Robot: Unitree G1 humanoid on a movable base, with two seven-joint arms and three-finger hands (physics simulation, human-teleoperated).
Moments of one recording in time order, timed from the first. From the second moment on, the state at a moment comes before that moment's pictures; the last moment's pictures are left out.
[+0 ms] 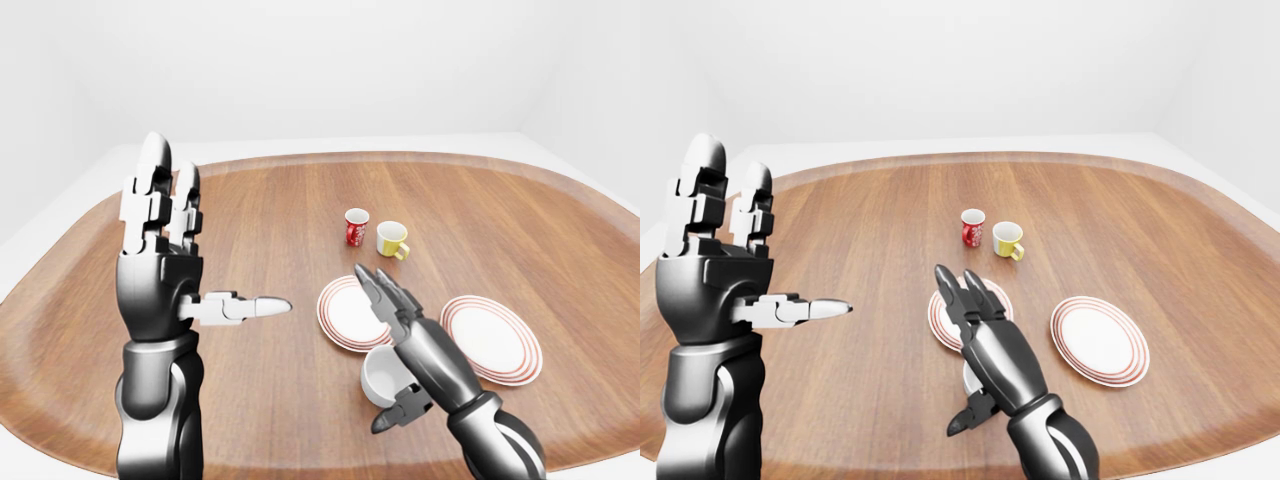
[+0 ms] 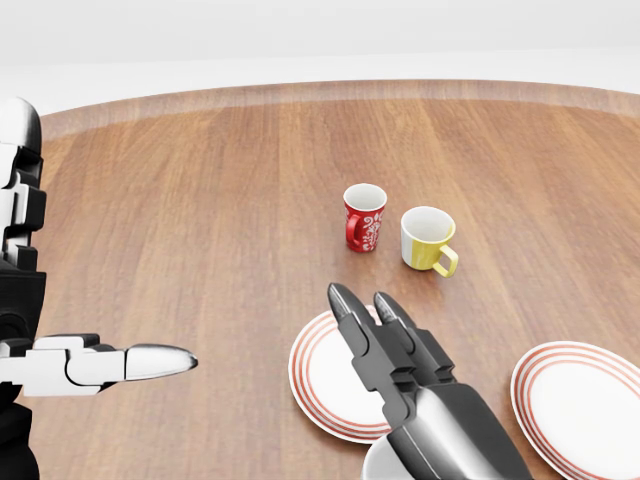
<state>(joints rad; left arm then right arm) -0.04 0.05 0.11 -0.71 -0.07 0.09 -0.07 0.37 -0.12 0.27 -0.82 -0.76 0.09 0.42</state>
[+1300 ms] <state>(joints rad) -0.04 0.05 0.11 -0.71 -0.07 0.09 -0.07 0.37 -0.10 0.25 -0.59 -1.11 0.09 0.41</state>
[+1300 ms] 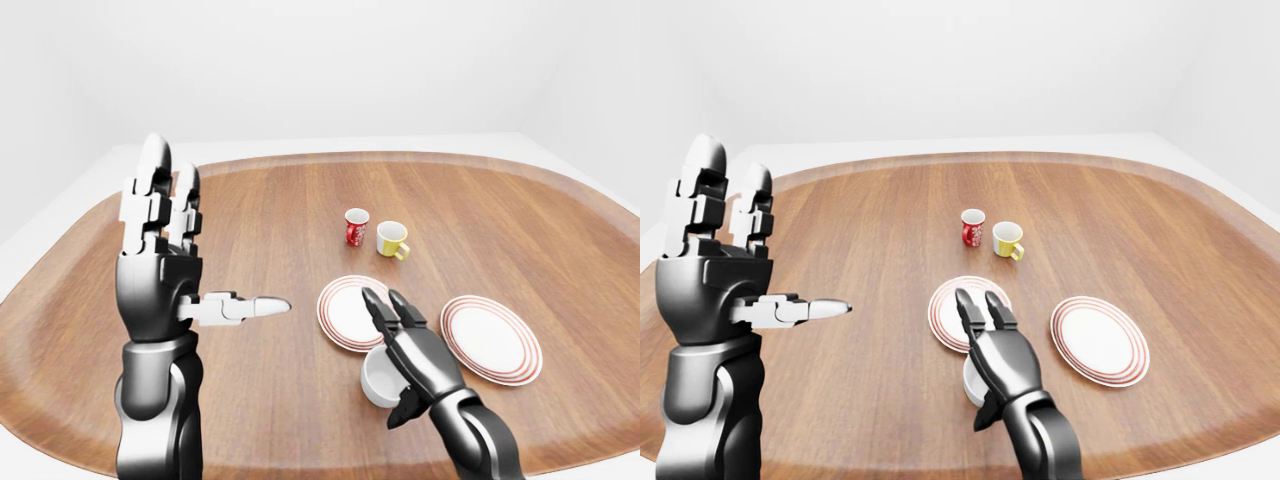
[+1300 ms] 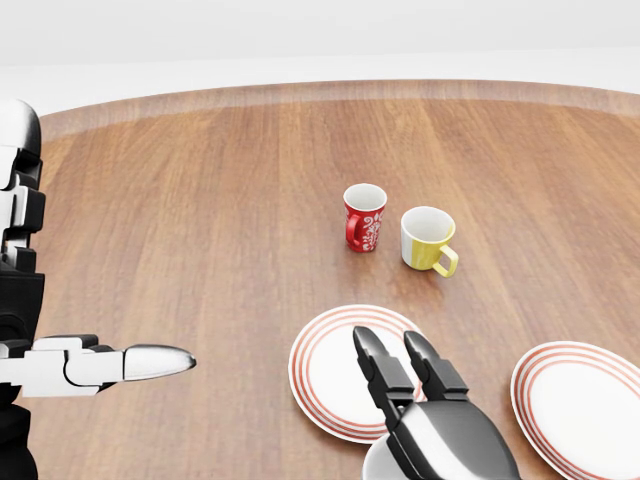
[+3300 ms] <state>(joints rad) -0.03 0.04 0.11 -0.71 -0.07 0.09 -0.08 0.26 -0.09 0.26 -0.30 -1.29 0.09 0.33</state>
